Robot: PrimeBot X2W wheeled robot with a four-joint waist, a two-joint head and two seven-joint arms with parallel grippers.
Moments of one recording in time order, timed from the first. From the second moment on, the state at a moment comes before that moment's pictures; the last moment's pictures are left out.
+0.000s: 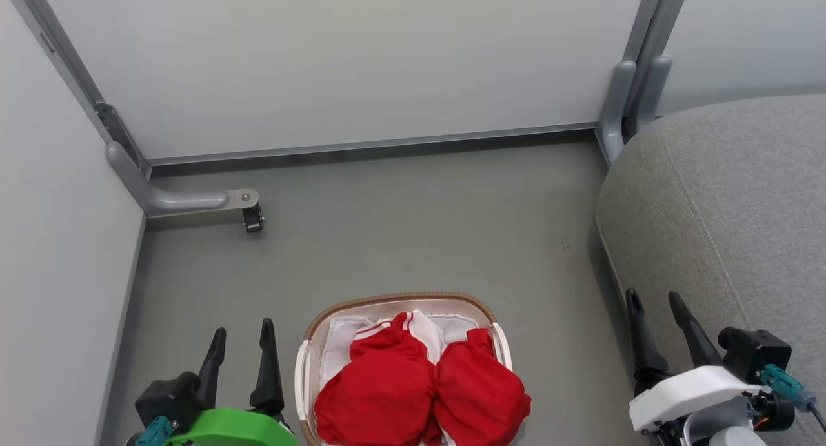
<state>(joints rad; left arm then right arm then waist) 0.03 0.04 -0.13 0.23 -0.41 -0.04 -0.21 -0.02 -0.04 0.01 0.22 0.38 0.13 -0.21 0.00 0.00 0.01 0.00</state>
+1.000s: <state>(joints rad) 0.03 0.05 -0.14 0.30 -0.26 -0.04 -0.26 -0.03 -0.05 0.03 0.25 0.19 0.13 -0.26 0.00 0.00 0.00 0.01</state>
